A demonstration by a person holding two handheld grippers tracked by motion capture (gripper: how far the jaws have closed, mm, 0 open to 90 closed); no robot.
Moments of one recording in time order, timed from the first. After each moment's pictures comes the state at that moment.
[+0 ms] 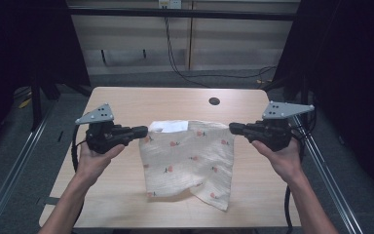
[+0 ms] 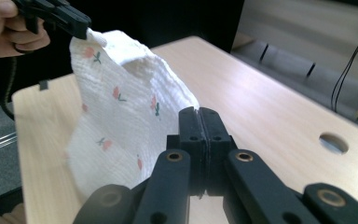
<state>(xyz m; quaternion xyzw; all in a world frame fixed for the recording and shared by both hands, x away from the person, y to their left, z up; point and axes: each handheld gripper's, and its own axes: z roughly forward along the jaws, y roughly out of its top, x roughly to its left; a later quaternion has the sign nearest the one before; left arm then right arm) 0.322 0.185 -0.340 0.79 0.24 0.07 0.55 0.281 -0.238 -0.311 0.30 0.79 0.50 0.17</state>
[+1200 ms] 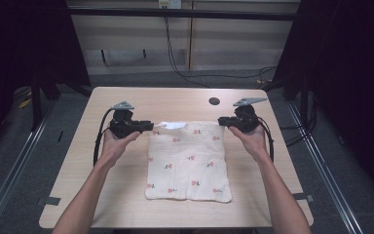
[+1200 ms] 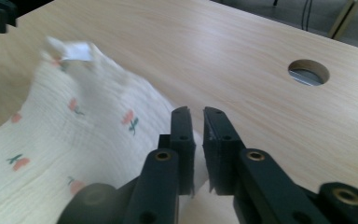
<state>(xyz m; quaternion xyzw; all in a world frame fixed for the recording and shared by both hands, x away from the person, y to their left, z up) 0.423 0.179 -0.425 0.79 0.36 0.06 0.48 0.404 -0.233 -0.418 0.42 0.79 0.42 0.15</state>
